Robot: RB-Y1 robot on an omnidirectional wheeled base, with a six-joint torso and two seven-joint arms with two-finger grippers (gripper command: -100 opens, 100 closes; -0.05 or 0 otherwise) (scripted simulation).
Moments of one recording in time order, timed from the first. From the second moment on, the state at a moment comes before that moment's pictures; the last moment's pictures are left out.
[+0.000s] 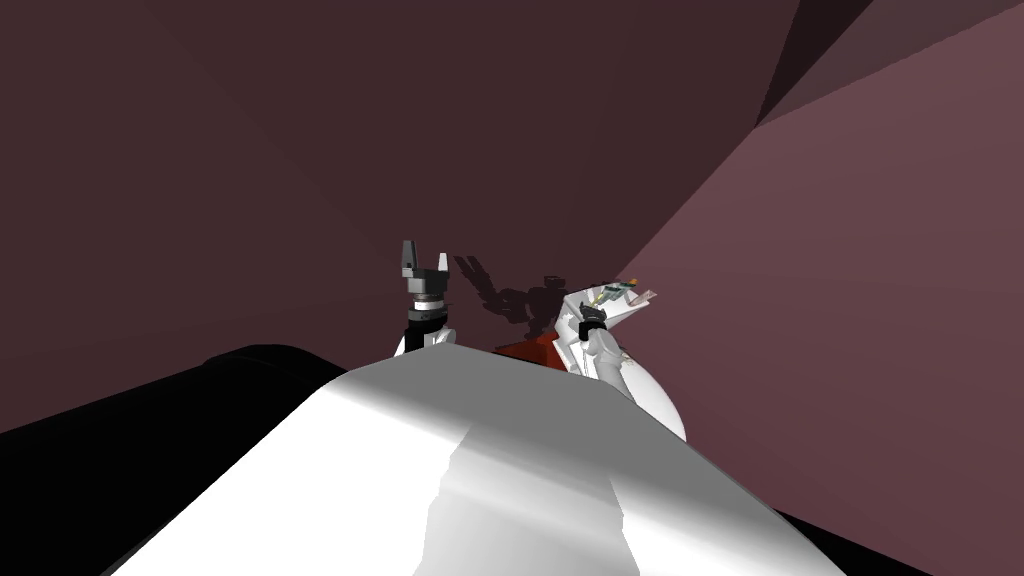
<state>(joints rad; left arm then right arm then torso) 0.54 -0.01 0.04 -2.38 -0.05 -0.57 0.15 -0.10 -0.24 -0.09 -1.25 1.20 0.22 0.12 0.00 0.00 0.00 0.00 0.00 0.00</state>
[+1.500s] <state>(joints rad) 0.54 -0.01 0.04 -2.38 -0.05 -0.57 0.15 -0.23 -0.23 -0.31 -1.06 0.90 -0.02 0.53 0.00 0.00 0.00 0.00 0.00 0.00</state>
